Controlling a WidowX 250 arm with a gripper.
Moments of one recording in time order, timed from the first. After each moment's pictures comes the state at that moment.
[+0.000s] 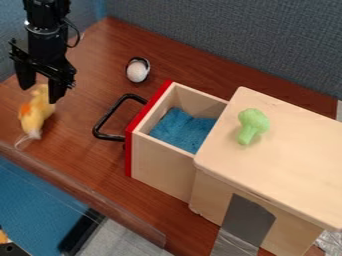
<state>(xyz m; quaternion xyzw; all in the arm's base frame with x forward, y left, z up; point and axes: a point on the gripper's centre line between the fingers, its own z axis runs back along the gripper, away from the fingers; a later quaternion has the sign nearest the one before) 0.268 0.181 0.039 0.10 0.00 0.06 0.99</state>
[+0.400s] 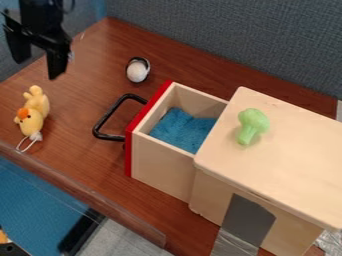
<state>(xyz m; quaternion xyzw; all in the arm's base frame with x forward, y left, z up) 0.265 0.184 0.087 0.08 -0.03 0.06 0.99</state>
